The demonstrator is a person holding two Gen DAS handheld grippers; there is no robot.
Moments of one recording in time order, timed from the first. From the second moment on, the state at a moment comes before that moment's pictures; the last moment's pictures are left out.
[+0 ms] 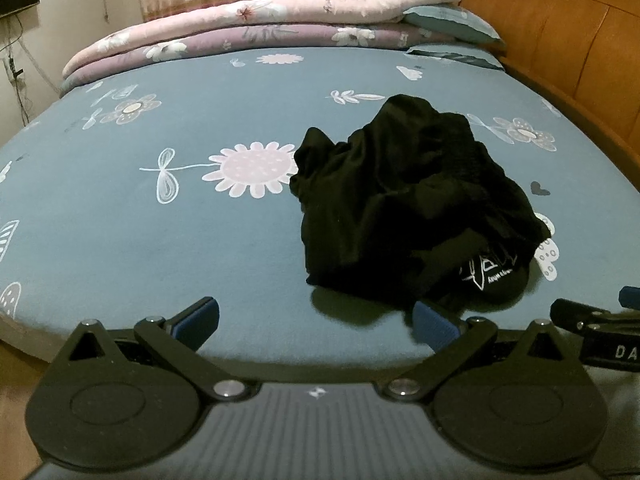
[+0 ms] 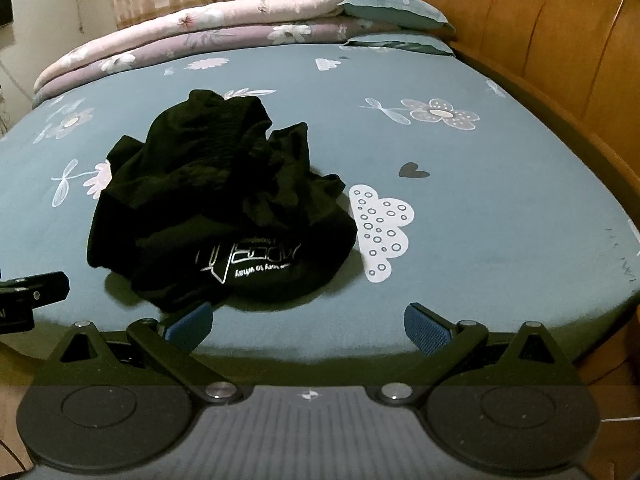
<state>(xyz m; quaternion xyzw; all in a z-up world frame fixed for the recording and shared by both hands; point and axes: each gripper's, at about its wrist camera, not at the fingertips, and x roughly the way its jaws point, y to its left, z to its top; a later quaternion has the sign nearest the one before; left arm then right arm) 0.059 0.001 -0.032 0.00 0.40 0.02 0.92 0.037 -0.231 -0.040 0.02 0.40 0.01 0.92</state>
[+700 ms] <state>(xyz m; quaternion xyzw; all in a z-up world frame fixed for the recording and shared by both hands) 0.123 -0.023 -0.052 0.05 0.40 -0.03 0.91 0.107 -0.239 -0.061 0.03 0.40 0.04 0.92</state>
